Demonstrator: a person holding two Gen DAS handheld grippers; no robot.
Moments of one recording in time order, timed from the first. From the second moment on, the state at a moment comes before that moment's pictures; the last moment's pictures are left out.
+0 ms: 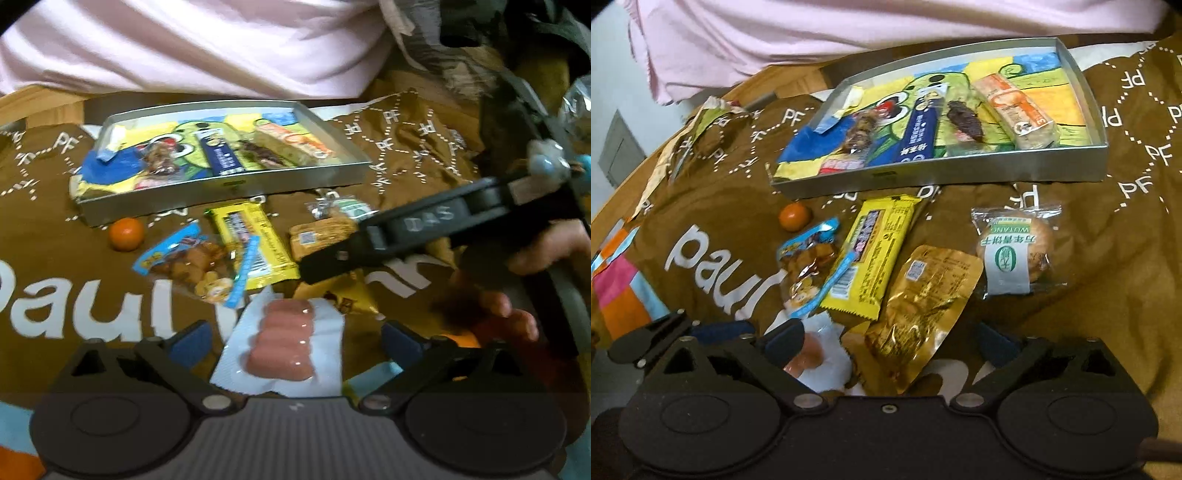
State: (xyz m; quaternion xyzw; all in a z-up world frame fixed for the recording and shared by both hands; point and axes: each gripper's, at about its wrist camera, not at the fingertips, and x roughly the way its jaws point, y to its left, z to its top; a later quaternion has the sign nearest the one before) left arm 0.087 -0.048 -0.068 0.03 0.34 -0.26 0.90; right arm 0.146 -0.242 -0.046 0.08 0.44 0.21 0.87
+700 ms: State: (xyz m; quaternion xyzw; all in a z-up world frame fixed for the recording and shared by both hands) left arm 0.096 -0.045 -0.073 0.02 0.37 -0.26 0.89; right arm 0.150 -0.248 -0.054 0.09 0.45 0.22 0.86
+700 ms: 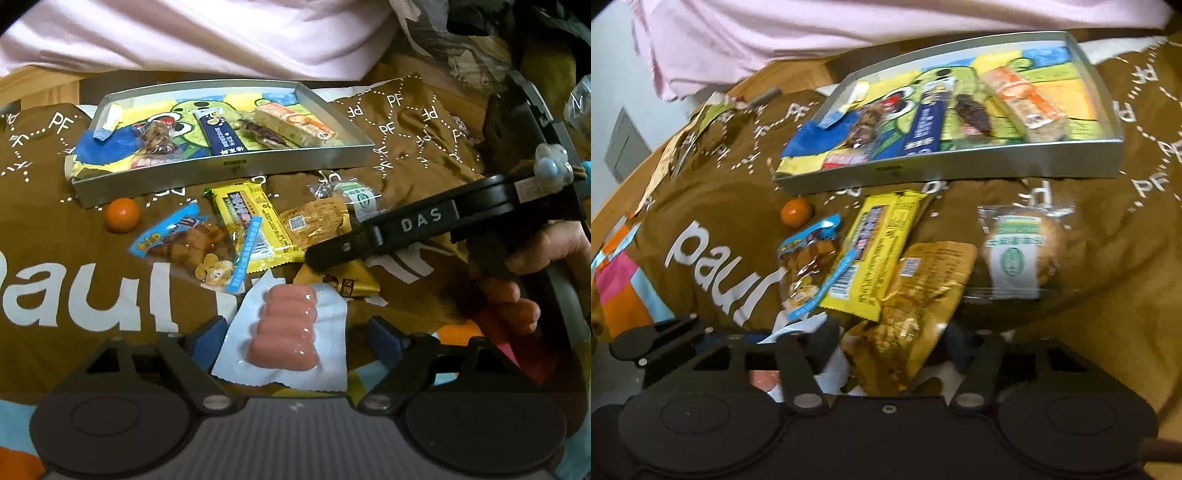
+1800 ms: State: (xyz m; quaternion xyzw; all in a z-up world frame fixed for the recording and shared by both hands) left arm 0.100 -0.033 -0.064 -0.05 0.39 -0.24 0.89; right arm 0.143 -0.257 -0.048 0.12 0.42 0.23 0.87
